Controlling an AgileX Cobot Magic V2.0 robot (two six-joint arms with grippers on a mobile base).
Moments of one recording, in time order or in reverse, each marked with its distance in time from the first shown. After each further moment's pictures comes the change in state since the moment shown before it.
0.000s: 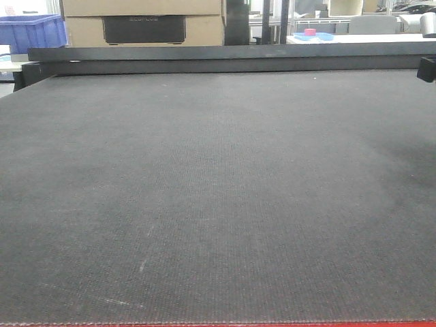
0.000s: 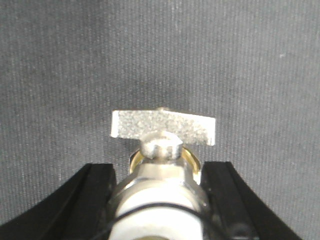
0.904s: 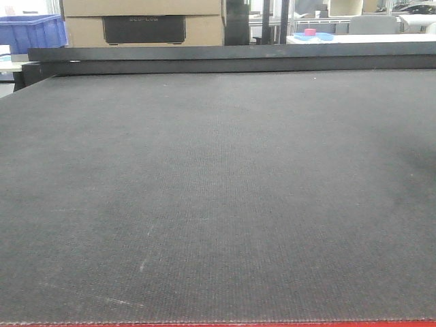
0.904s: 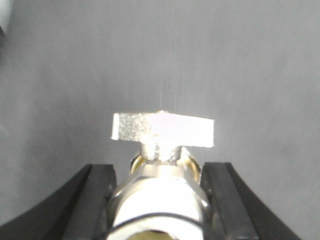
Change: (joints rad) left arm -0.003 -0.432 0.002 -0.028 -0.165 0.002; right arm 0.000 -0.459 0.154 0.017 -0.234 0.000
